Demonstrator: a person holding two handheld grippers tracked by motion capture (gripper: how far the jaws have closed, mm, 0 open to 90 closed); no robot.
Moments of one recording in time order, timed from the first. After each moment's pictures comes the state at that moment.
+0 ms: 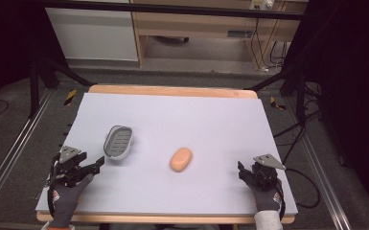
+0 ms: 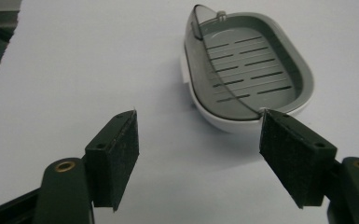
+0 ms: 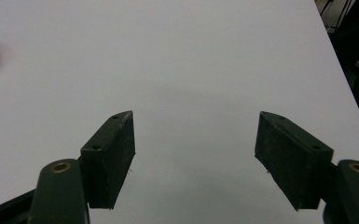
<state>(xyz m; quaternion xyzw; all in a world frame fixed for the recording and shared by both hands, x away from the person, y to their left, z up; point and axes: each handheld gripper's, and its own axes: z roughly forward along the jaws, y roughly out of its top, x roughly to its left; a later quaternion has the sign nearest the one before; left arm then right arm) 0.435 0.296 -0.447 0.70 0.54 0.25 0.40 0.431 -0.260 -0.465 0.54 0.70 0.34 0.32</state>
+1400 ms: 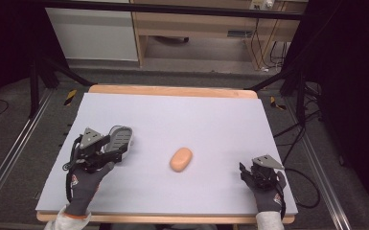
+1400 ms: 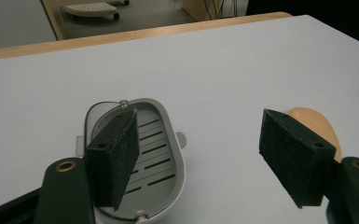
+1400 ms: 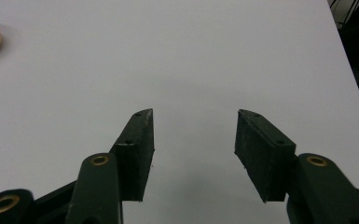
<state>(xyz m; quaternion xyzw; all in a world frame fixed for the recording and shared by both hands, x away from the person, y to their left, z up) 0.451 0.224 -0.386 0.72 0.46 0.24 0.45 0.427 -0.257 -0.463 0.53 0.71 0.33 0.31</state>
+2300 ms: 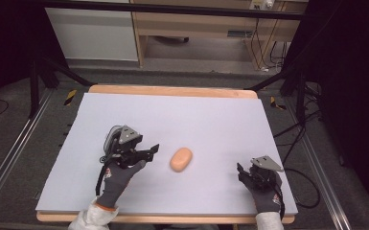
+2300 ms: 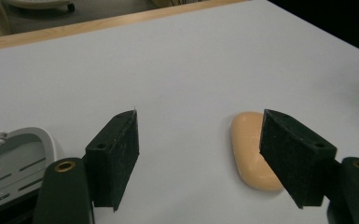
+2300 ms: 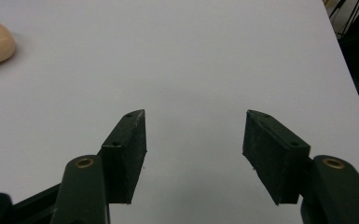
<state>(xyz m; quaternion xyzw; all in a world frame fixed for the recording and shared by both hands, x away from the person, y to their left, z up) 0.474 0.148 -0.403 0.76 0.42 0.20 0.45 0.423 -0.253 -0.462 0.52 0.71 0.34 0.32</state>
